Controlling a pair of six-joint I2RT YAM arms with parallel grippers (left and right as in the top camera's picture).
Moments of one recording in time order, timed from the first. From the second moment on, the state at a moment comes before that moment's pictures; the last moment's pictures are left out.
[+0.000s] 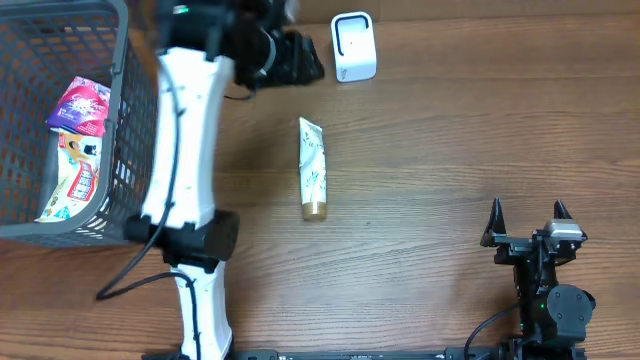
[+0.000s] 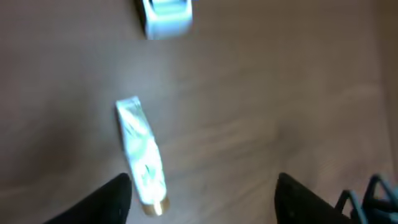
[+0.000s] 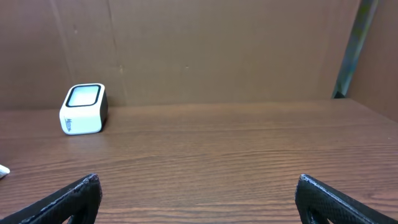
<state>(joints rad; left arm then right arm) -0.20 2.19 2.78 -1.68 0.40 -0.20 -0.08 0.01 0.02 -0.04 -0.03 0.01</state>
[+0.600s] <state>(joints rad) 0.69 1.88 2.80 -1.69 0.26 -0.30 -0.08 0.01 0.02 -0.04 -0.03 0.01</state>
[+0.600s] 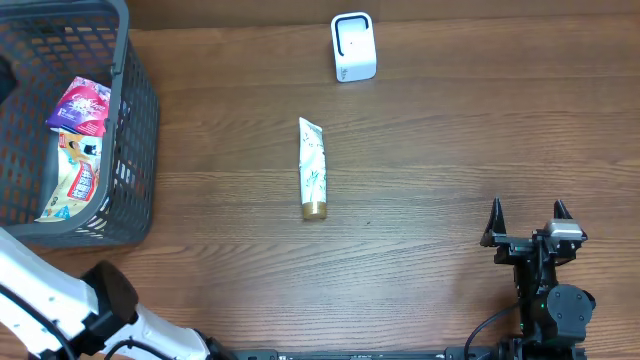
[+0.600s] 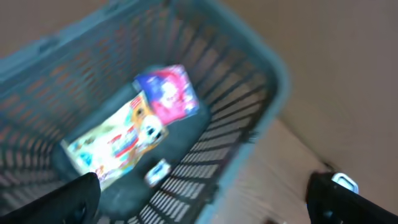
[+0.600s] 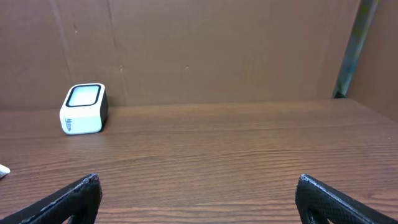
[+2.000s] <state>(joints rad) 0.53 2.22 1.84 -1.01 -0.25 -0.21 -0.08 0.01 0.02 -0.04 -0.03 0.01</state>
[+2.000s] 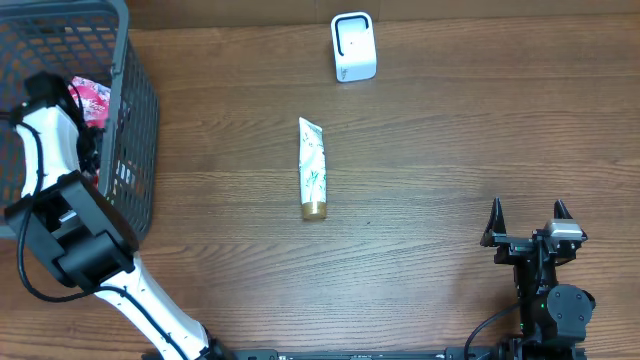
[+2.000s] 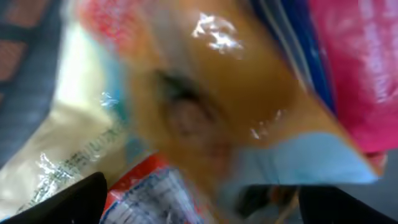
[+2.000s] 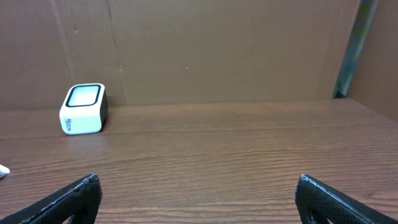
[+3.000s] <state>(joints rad) 0.53 1.82 2.03 -1.03 -0.08 -0.31 -0.08 0.01 0.02 -0.04 -0.03 0.01</state>
